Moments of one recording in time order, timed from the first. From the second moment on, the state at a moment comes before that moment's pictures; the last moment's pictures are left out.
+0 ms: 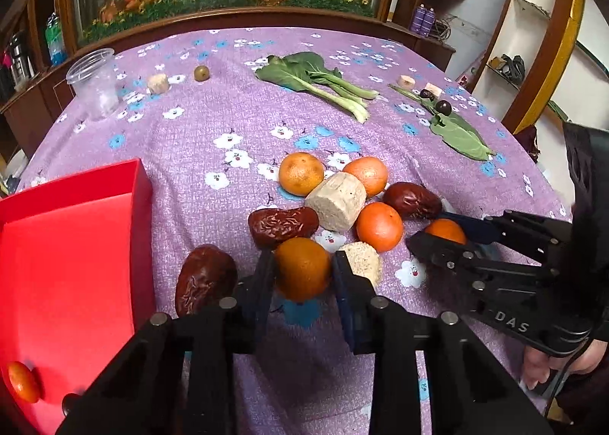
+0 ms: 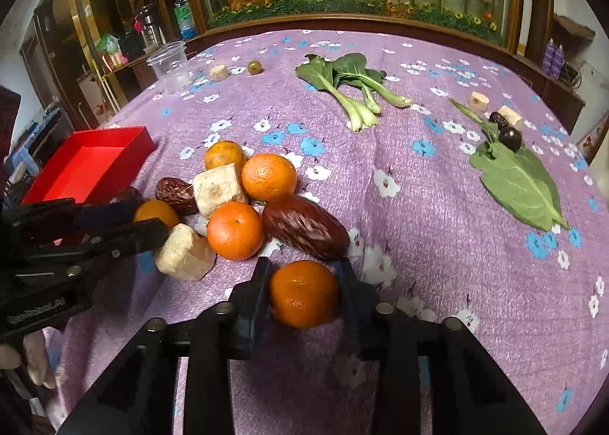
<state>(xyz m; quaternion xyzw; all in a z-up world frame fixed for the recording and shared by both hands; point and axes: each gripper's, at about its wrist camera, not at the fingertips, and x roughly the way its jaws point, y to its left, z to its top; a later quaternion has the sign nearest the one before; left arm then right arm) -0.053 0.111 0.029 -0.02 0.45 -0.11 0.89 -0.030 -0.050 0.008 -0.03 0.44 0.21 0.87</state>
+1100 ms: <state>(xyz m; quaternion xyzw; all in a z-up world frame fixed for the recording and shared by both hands) -0.043 0.116 0.021 -0.07 0.46 -0.14 0.87 -0.040 -0.048 0.008 -0.07 0.44 0.20 0.87</state>
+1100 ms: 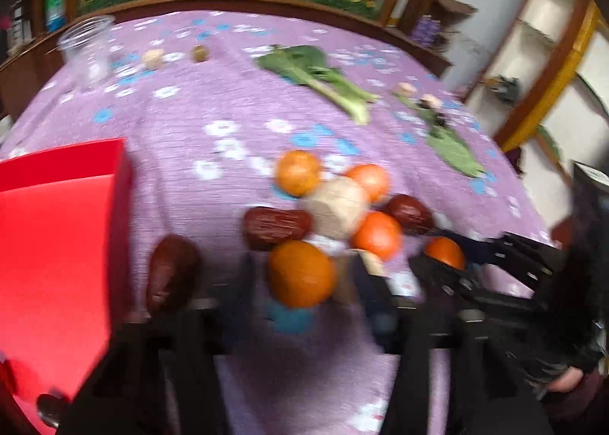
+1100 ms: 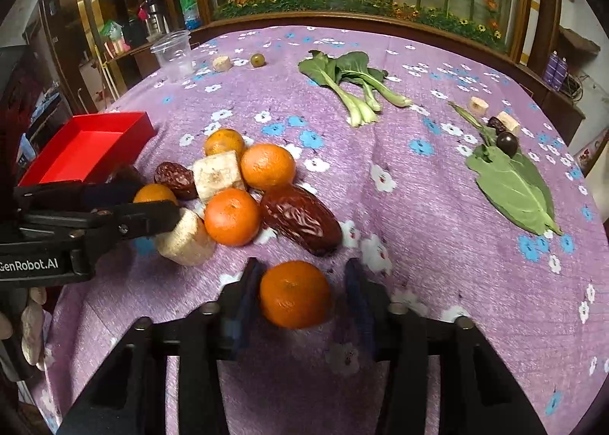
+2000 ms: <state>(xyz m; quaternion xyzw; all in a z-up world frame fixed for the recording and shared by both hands) -0.079 0.093 0.016 -0.02 0.47 -0.13 0.87 -0.076 -0.083 0.010 -0.05 0.45 0.21 0.86</state>
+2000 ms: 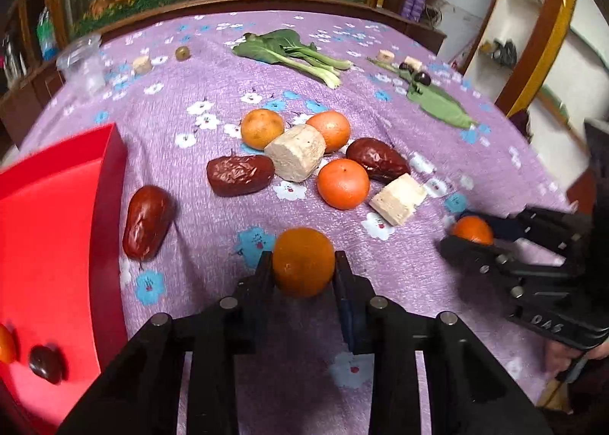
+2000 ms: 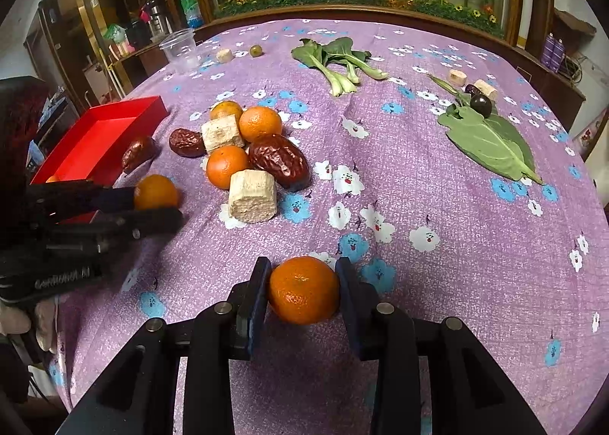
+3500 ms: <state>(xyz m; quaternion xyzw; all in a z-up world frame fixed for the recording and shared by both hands) -0.181 0.345 0.044 -0.23 0.36 0.10 0.90 -0.107 0.184 0.042 -0.12 0.43 0.41 0.80</state>
